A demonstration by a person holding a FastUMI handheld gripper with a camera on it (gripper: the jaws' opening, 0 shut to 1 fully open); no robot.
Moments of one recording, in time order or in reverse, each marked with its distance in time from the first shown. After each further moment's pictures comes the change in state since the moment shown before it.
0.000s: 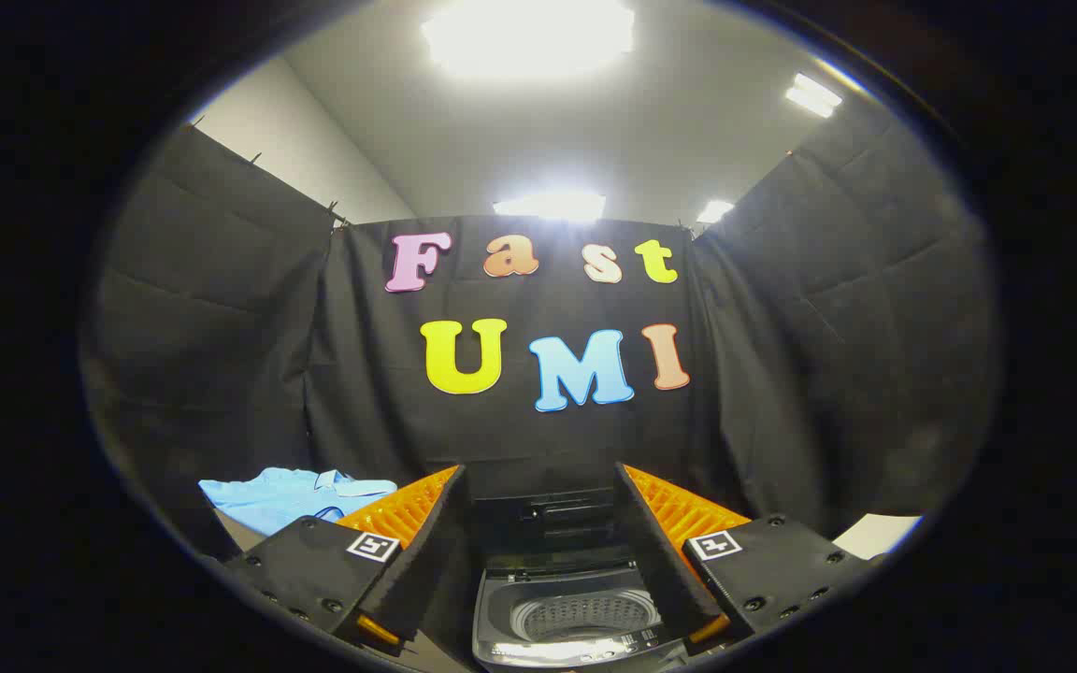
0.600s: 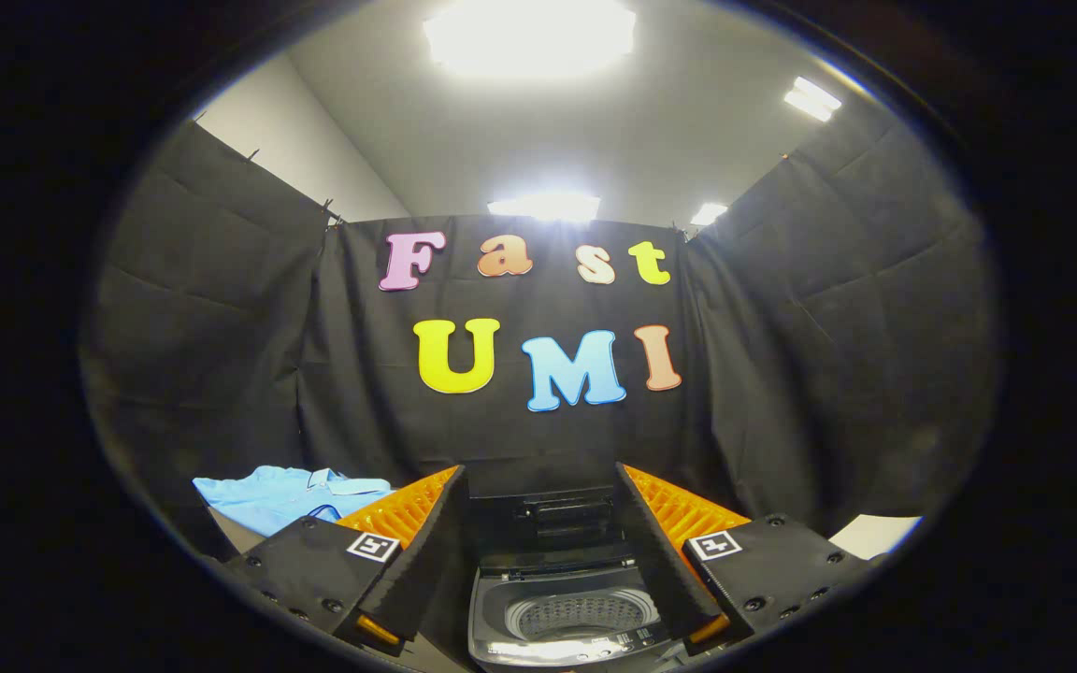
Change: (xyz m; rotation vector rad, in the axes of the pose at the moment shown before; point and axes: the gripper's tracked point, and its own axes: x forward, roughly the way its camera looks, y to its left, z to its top) arm -0.004 -0.001 -0.005 -0.012 0.008 -0.026
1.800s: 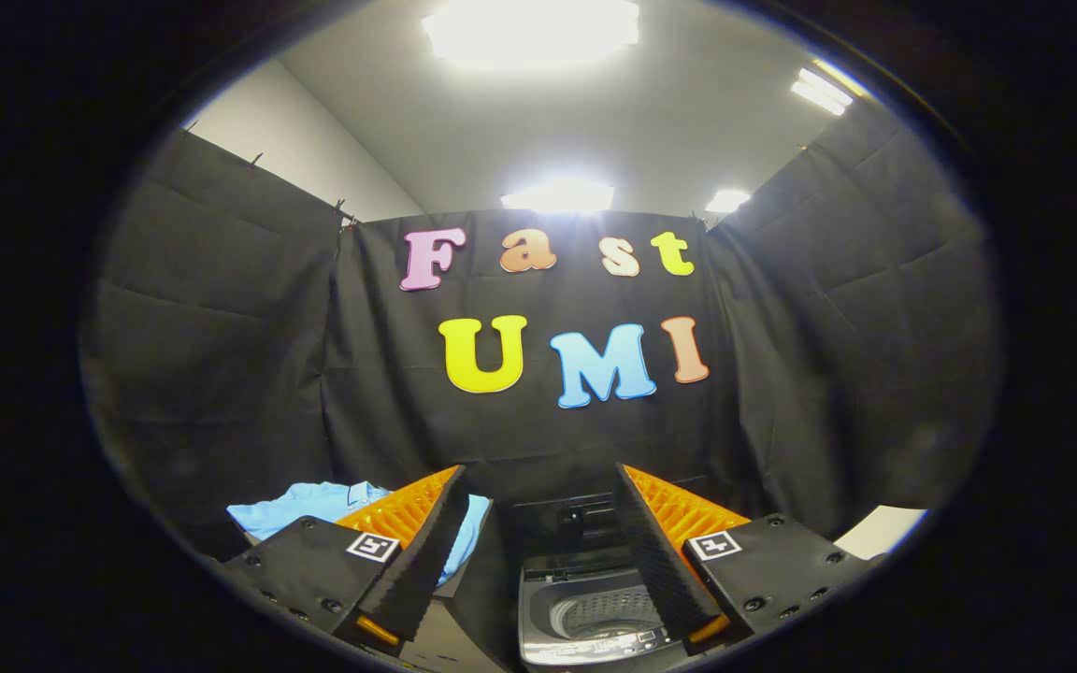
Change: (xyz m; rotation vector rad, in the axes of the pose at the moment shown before) arm 0.015 0.067 0.026 0.040 0.044 0.066
